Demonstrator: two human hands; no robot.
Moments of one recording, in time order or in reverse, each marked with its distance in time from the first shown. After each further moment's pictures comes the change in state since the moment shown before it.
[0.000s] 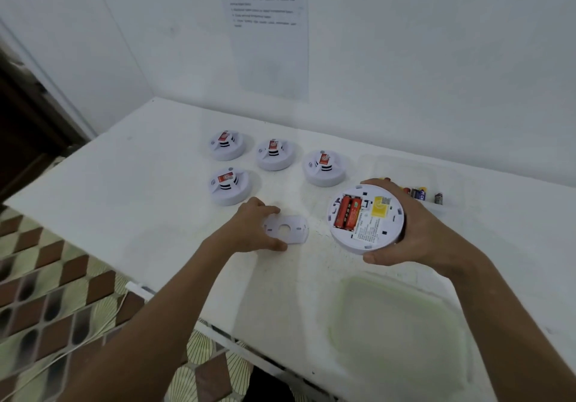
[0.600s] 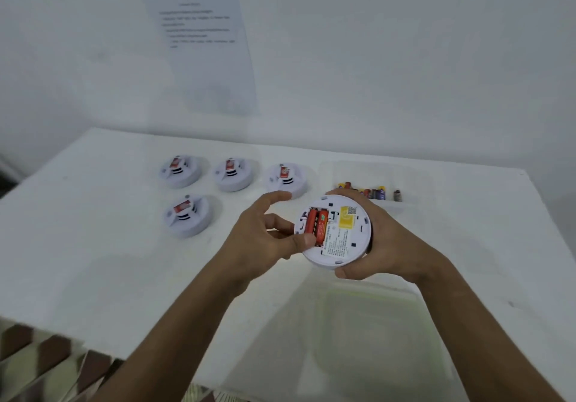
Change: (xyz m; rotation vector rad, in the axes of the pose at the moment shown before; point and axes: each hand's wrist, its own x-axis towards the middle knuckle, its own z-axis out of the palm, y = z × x) left_hand -0.048 0.106 -0.022 -0.814 0.024 0.164; right_hand -0.007 -0.001 0.008 -0.009 0.122 -0.015
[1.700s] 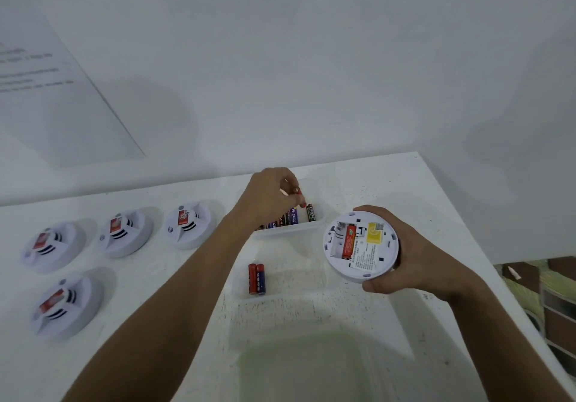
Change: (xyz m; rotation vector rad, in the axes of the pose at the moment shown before) left_hand 0.193 0.046 0.141 0.622 -0.171 0.334; right_hand -0.094 0.055 -0.122 -0.015 0.312 0.164
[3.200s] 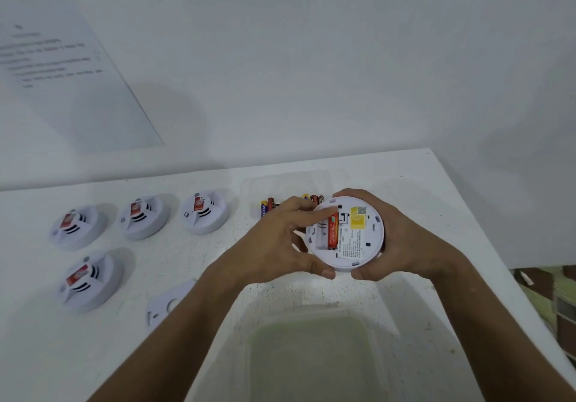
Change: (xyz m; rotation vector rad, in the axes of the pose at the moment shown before) left_hand -0.106 0.011 -0.008 -0.246 -0.271 0.219; right_hand 0.023 -0.022 0.021 -0.022 -0.115 -0.133
